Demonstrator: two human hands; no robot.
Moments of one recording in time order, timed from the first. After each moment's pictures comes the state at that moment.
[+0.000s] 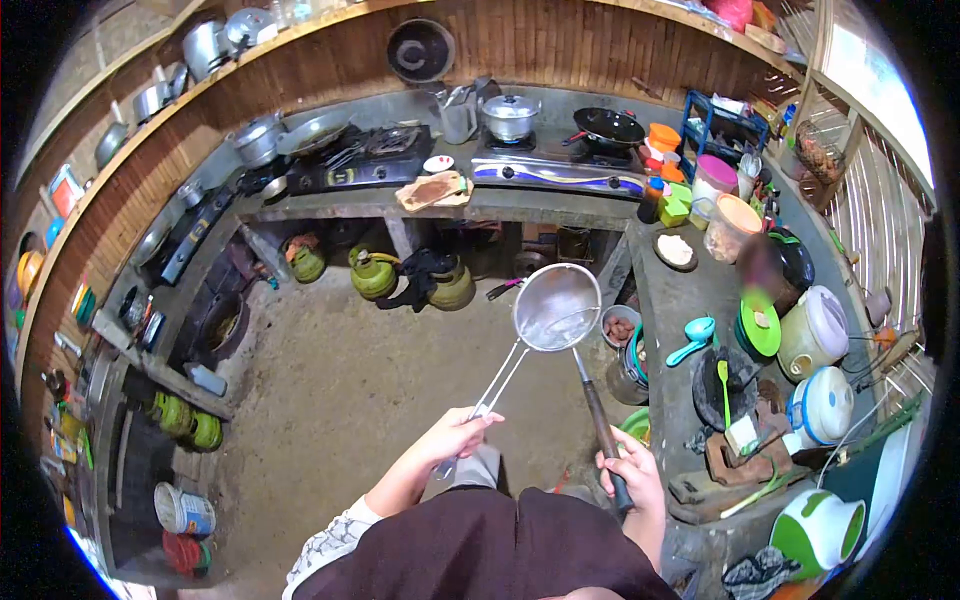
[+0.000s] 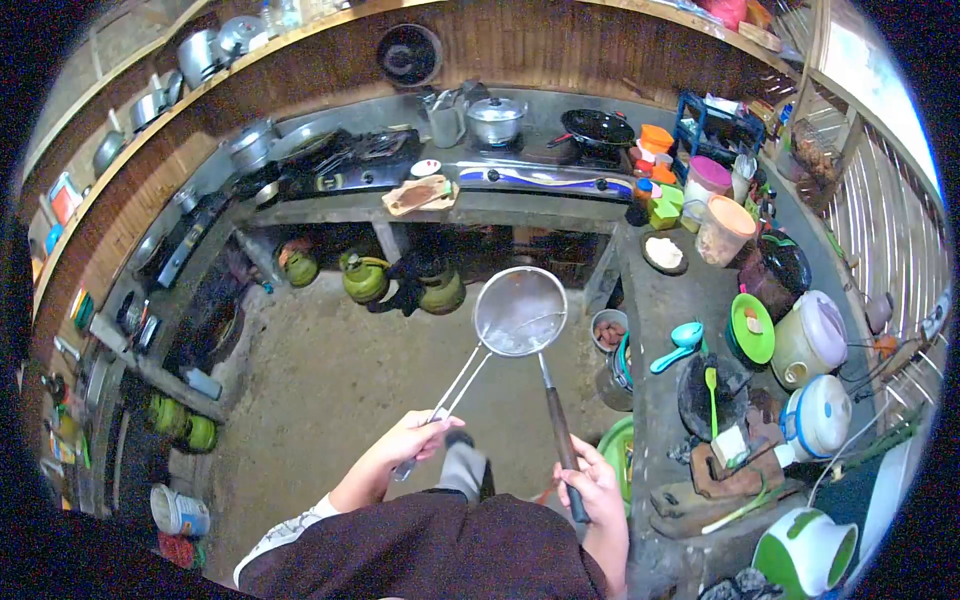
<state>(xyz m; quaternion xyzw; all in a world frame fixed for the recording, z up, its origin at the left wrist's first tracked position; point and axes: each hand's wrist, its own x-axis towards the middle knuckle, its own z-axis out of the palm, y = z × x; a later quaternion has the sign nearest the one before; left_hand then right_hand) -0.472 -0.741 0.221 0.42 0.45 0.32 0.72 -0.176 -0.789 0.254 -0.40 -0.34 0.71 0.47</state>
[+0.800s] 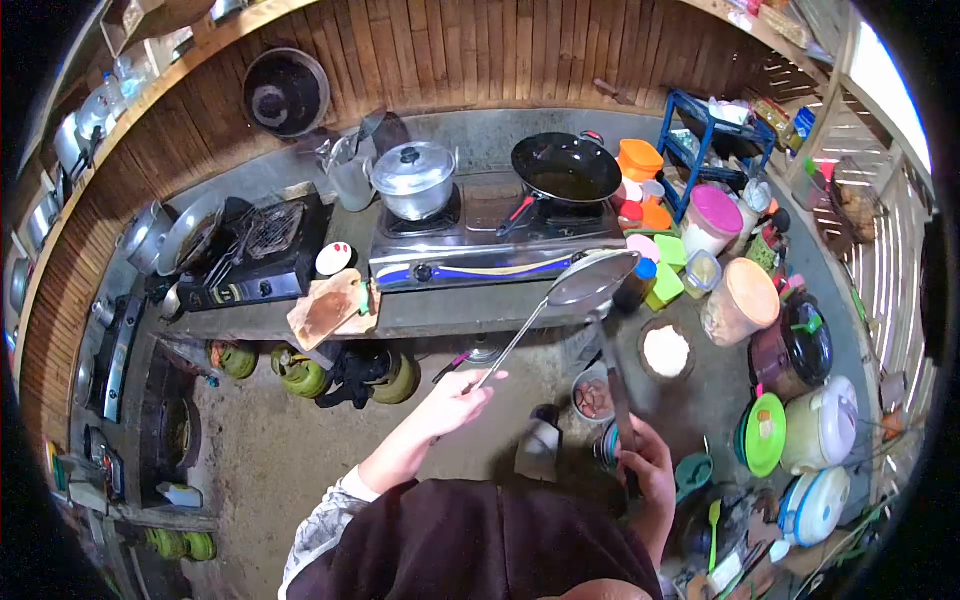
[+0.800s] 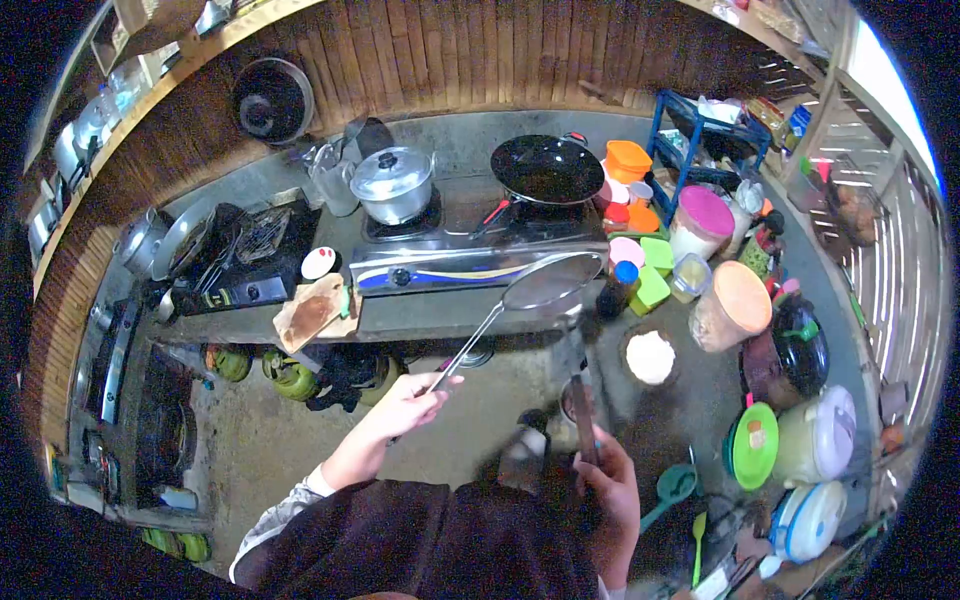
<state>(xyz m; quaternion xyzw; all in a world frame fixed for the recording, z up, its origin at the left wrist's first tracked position) -0.396 -0.228 0.256 0.56 0.37 0.30 0.67 -0.108 -0.361 0.257 -0.49 -0.35 0.58 0.55</state>
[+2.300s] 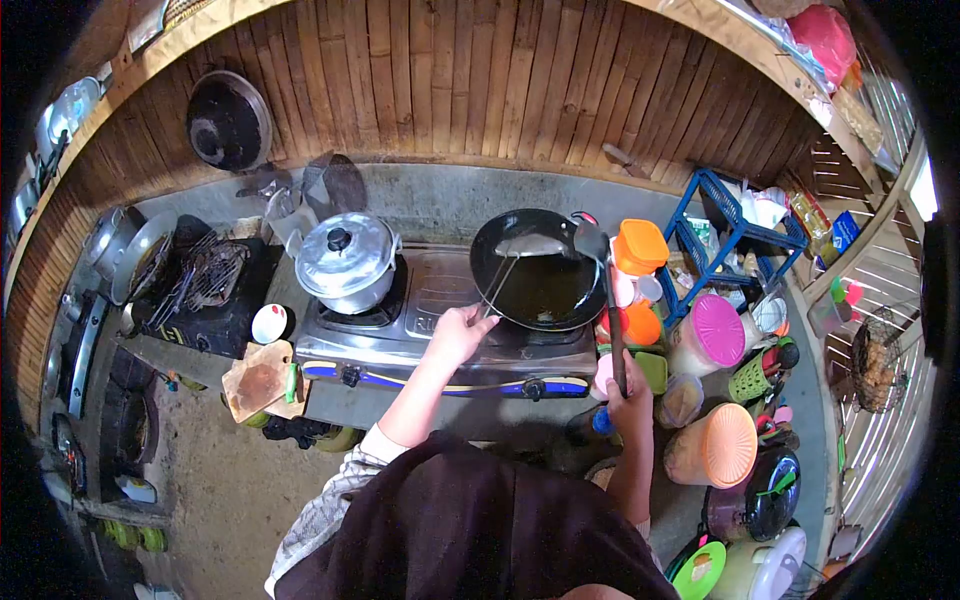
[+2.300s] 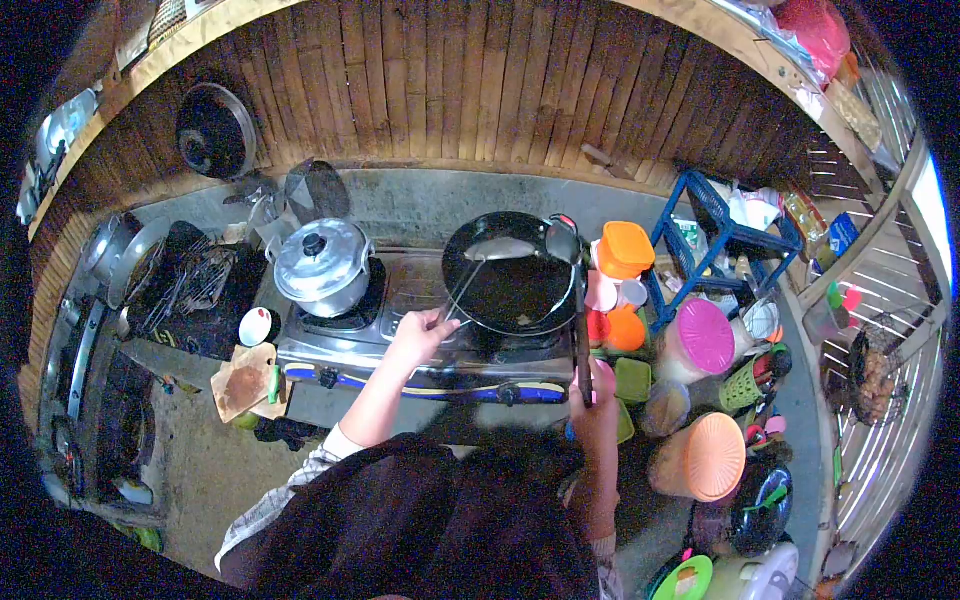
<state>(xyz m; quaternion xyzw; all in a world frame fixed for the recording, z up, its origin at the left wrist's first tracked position) -0.253 0.133 0.236 0.65 0.55 0.42 0.32 0.040 0.032 0.219 -0.59 -0.61 0.21 0.49</state>
